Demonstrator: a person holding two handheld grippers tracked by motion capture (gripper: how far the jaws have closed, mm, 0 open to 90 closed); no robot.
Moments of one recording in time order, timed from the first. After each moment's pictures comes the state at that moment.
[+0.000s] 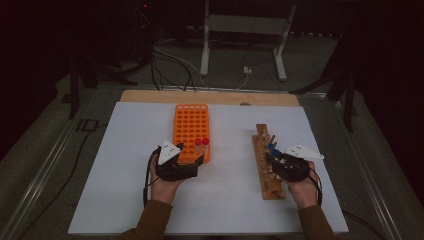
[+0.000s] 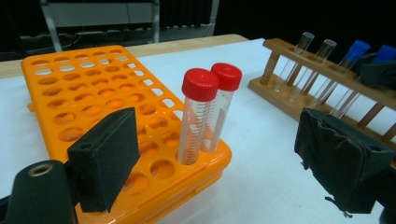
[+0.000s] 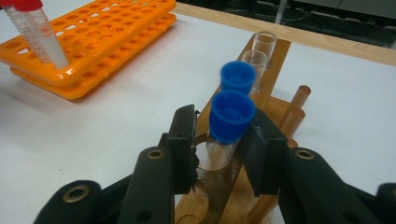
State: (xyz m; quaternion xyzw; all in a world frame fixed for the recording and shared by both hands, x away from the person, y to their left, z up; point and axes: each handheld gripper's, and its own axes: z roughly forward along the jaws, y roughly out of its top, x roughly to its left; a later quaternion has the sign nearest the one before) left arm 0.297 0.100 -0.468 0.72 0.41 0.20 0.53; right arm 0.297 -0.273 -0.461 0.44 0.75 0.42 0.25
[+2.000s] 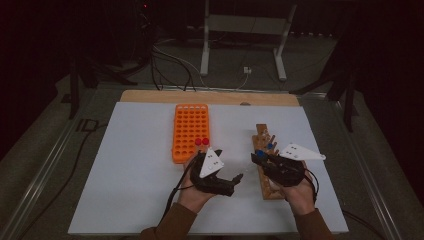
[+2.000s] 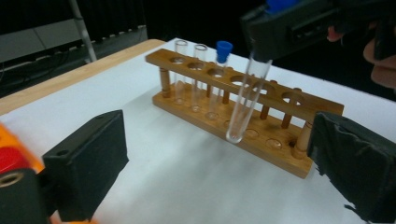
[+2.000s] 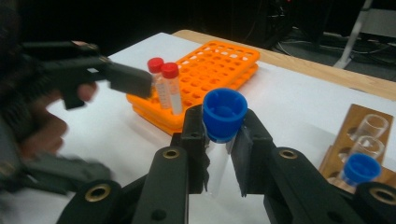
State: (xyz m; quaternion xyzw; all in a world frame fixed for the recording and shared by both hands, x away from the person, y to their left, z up) left arm 0.269 -0.002 -0.445 0.79 0.26 0.18 0.52; right arm 0.269 -0.235 -0.411 0.36 0.76 0.51 0.18
